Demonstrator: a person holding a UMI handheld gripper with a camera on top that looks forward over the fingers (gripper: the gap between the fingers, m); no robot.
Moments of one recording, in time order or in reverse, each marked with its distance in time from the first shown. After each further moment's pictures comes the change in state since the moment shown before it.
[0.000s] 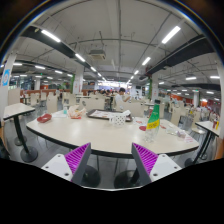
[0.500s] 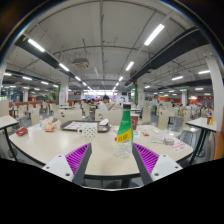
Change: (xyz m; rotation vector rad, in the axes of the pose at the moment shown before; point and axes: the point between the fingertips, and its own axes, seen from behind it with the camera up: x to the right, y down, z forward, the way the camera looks) arm 0.121 -0.016 0.047 0.093 0.138 0.088
